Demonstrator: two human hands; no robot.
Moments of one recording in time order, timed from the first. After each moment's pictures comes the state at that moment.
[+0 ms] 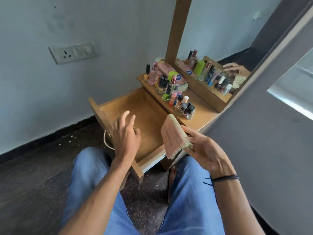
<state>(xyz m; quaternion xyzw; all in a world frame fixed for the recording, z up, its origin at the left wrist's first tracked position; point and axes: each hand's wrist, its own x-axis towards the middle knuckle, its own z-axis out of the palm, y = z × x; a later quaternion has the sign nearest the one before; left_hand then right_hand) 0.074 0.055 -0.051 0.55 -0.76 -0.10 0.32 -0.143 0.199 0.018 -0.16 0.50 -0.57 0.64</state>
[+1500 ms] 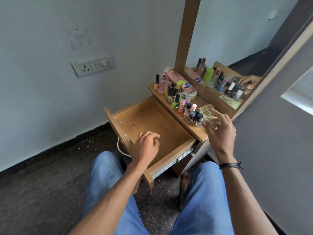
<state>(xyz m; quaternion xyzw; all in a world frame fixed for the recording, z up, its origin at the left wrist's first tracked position) 0.060 0.066 -0.041 0.50 -0.81 -0.22 0.21 -0.173 0.156 0.023 -0.42 0.79 -0.45 -0.03</state>
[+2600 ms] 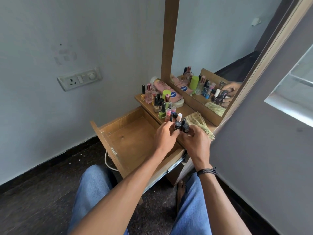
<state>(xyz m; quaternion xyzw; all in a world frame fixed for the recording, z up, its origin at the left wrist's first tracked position) -0.065 0.050 -0.006 0.43 -0.77 -0.37 0.30 -0.169 0.130 -0.004 -0.40 0.83 -0.39 0.02</state>
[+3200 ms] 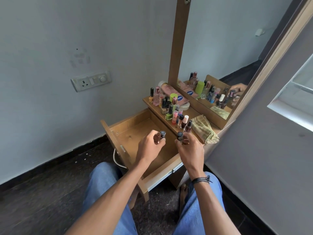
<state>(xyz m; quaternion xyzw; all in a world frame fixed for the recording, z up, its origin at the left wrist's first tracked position) 0.022 0.054 -0.015 0.48 -0.76 -0.31 0.30 -0.116 0.146 0.001 -0.42 0.81 -0.40 0.05</state>
